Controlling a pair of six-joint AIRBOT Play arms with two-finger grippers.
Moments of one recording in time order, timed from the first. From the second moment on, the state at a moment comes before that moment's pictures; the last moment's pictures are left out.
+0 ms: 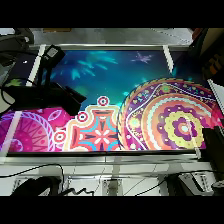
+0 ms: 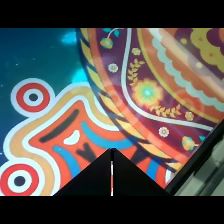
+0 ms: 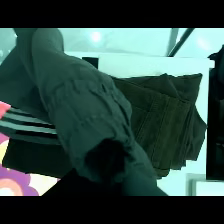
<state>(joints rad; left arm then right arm) -0.37 -0.94 1.32 1.13 -1.17 -1.16 -1.36 -0.97 1.66 -1.66 1.63 1.75</state>
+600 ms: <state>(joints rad) -0.37 -0.94 1.32 1.13 -1.14 -1.16 -1.39 -0.96 1.66 -1.52 1.73 1.85</state>
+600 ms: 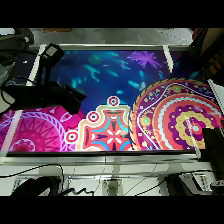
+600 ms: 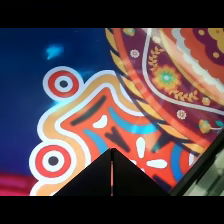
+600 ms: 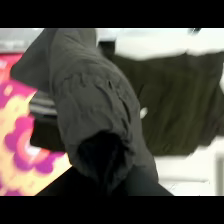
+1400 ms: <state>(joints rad) -0.37 -0.94 1.32 1.13 -1.13 -1.16 -1.39 -0.95 1.66 -1.43 1.70 2.14</state>
